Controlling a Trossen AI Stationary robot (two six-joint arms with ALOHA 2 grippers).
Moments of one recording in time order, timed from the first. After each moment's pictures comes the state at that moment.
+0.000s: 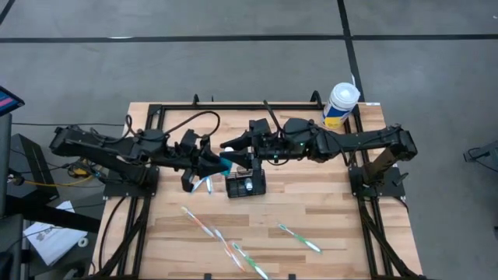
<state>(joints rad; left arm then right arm) -0.19 1.05 0.95 0.18 -0.04 -0.45 0.12 1.66 1.63 0.10 0.07 0.40</state>
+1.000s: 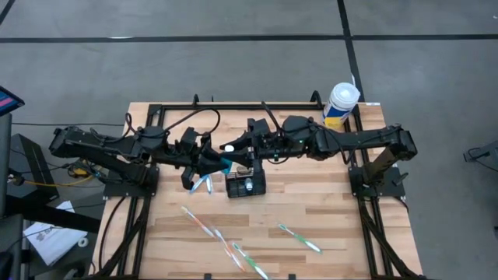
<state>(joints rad) -0.16 1.05 0.95 0.19 0.01 -0.42 0.11 1.66 1.63 0.09 -0.01 0.32</state>
